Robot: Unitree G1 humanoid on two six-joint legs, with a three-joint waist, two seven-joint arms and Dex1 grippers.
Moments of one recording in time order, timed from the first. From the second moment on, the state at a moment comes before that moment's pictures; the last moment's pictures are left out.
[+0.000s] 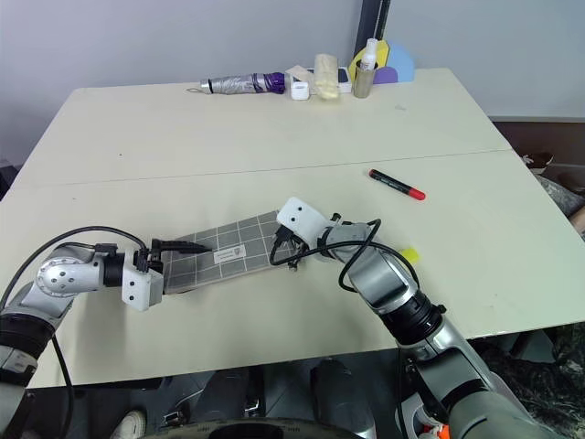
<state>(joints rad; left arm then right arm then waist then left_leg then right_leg) -0.33 0.85 -0.22 0.51 -0.06 -1.01 -1.04 -0.56 -0.38 0.46 -0.20 -0.07 0.92 0.61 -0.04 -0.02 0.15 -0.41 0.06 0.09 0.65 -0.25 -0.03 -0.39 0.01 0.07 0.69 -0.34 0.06</state>
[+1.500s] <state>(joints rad) -0.23 0.46 -0.09 -0.21 -0.35 0.21 -0.64 -0.58 -0.41 0.06 -0.23 0.15 0.89 0.49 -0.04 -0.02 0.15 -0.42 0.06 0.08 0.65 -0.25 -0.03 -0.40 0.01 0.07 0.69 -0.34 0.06</state>
